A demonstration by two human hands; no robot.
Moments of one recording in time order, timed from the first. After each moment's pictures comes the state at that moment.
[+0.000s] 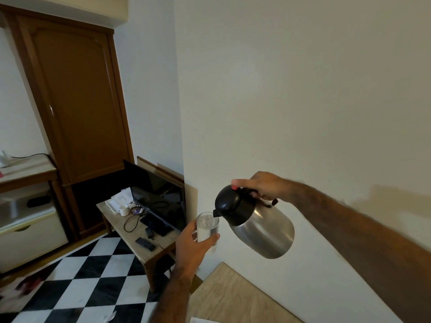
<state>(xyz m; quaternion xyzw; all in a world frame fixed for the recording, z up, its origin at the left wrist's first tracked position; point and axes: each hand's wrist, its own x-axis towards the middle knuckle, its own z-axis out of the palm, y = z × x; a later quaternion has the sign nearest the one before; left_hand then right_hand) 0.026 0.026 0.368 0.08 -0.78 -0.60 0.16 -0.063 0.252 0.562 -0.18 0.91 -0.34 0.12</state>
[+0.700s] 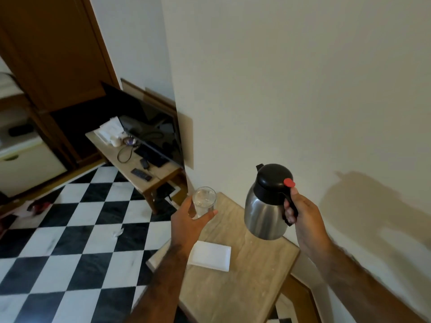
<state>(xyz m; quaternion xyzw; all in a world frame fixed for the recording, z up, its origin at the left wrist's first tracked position) 0.019 0.038 0.239 0.15 -0.78 -0.60 0.11 -0.012 0.321 0.296 0.07 0.70 -0.71 0.00</state>
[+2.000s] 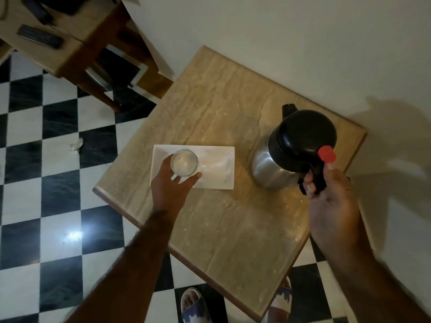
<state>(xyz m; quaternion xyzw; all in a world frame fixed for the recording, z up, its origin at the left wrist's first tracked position) -0.037 0.036 -0.223 0.23 -0.84 -0.49 -0.01 -0.008 0.326 -0.155 0.20 0.57 -0.80 -0.02</state>
